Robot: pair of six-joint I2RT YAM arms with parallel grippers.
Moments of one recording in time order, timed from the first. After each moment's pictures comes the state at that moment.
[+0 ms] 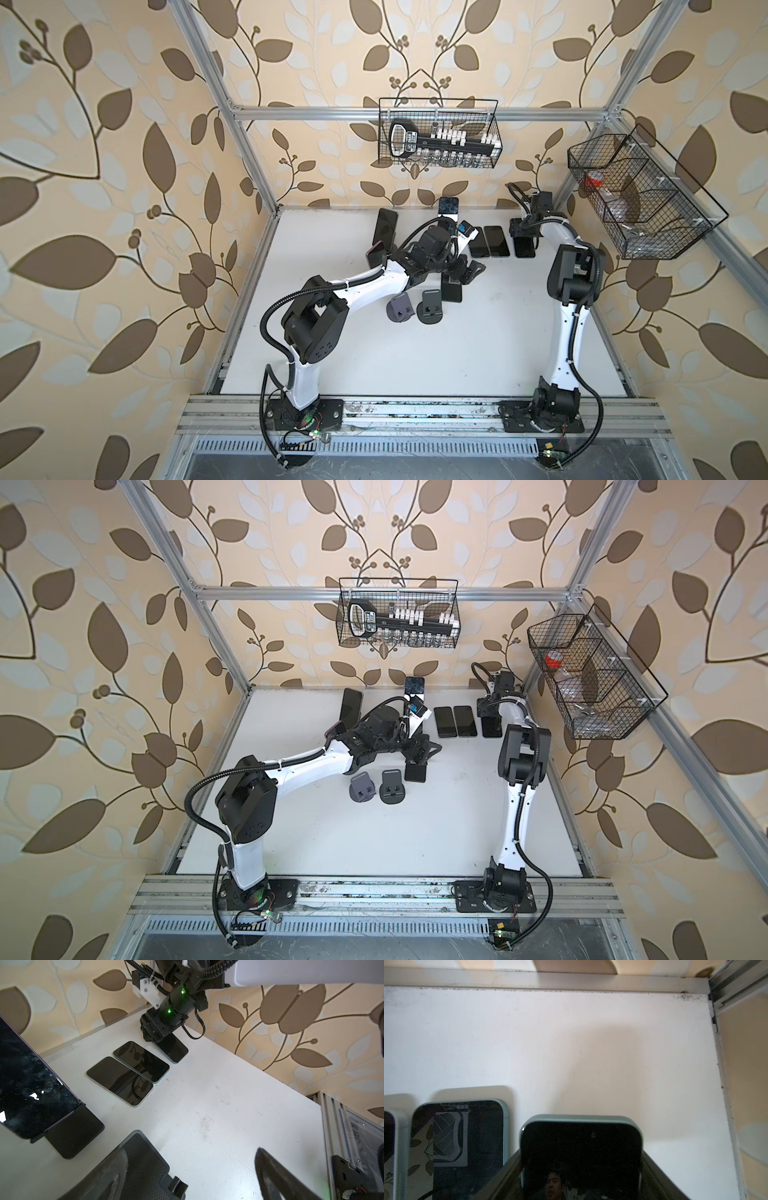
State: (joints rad) left arm -0.79 1.91 1.48 0.01 0.31 -0.11; right arm -0.20 2.45 2.08 -0.56 0.03 -0.15
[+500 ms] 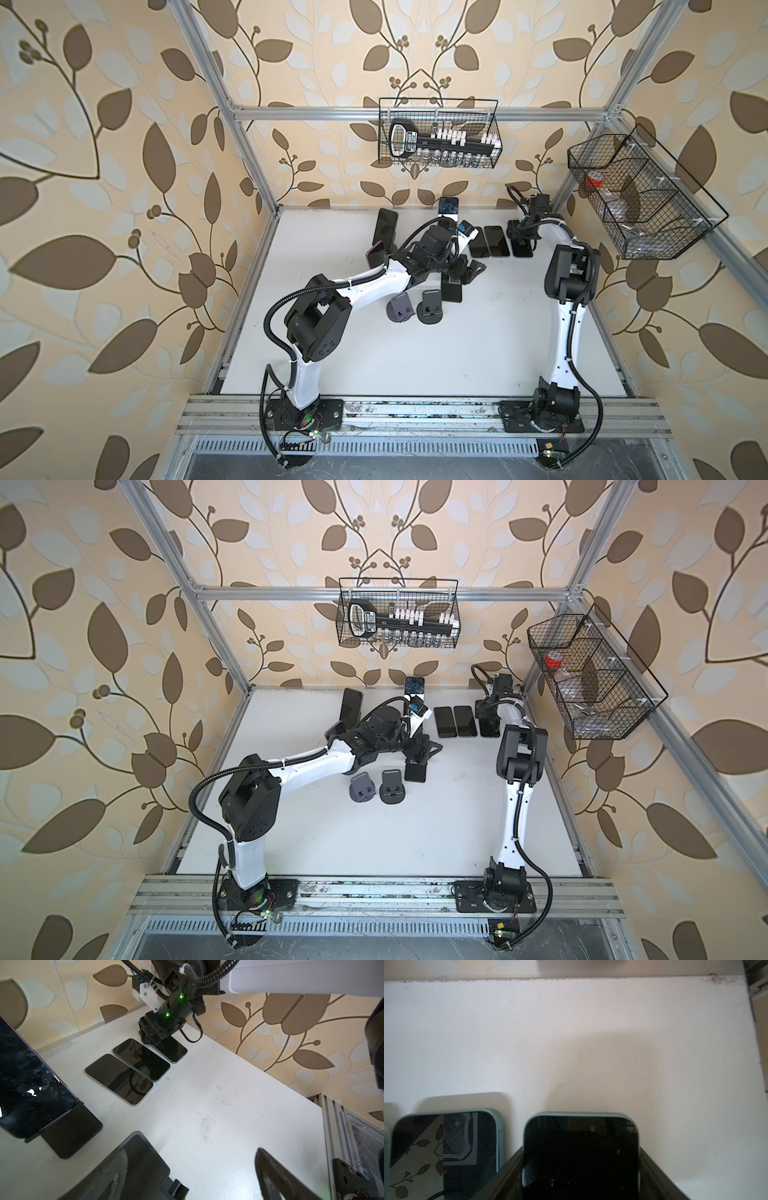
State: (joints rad) left arm -0.79 1.93 1.50 0.01 0.31 -0.13; right arm -0.21 2.52 2.14 -0.57 -0.01 -0.12
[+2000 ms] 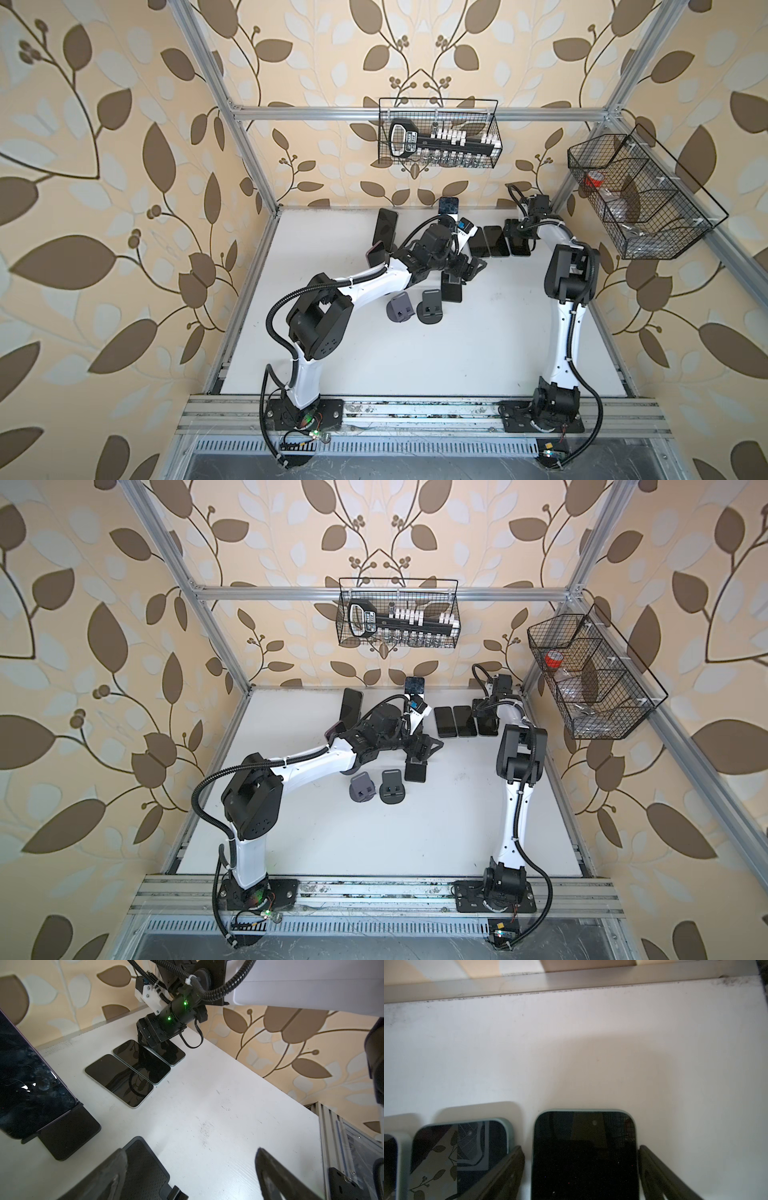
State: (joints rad) left arm -0.78 1.95 1.52 0.02 0.31 -0.17; right arm -0.21 2.51 2.11 -0.53 -0.05 -0.07
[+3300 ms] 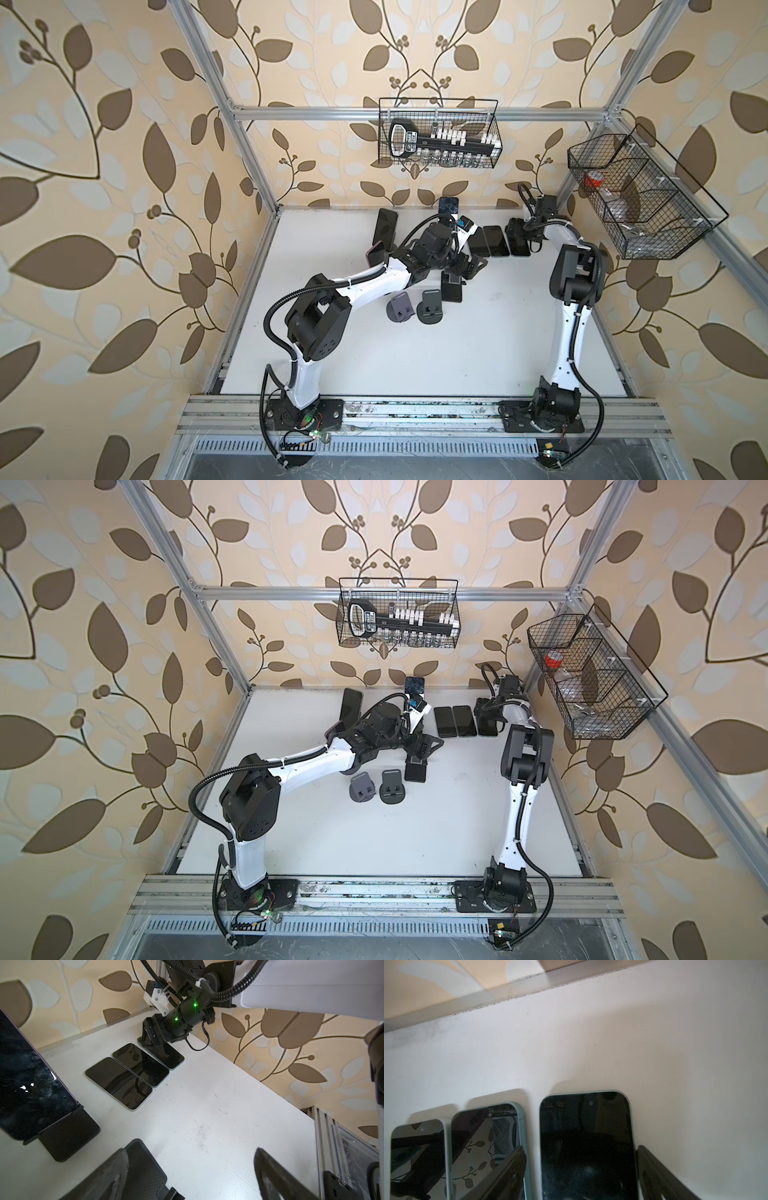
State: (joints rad) left arm -0.79 1.93 1.52 0.01 0.31 -0.18; right arm -0.24 2.47 2.07 -0.55 -0.17 0.03
